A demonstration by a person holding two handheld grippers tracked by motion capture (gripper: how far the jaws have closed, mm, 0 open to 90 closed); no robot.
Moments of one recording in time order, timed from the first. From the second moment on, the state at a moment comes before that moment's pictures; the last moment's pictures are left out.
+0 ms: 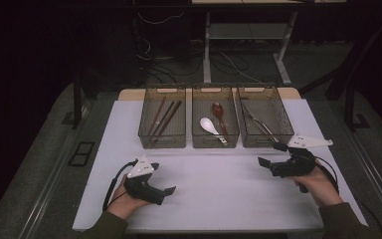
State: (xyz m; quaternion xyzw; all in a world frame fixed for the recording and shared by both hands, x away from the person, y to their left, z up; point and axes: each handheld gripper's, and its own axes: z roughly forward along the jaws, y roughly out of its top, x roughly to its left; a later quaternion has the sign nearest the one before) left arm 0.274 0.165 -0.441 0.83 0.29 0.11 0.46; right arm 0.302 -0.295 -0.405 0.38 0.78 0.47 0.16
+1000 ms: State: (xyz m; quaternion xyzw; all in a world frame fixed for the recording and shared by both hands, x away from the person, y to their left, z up) left arm 0.270 0.164 -0.439 0.83 0.29 0.11 0.47; right arm 0.256 -0.297 -0.445 0.37 0.78 0.48 0.14
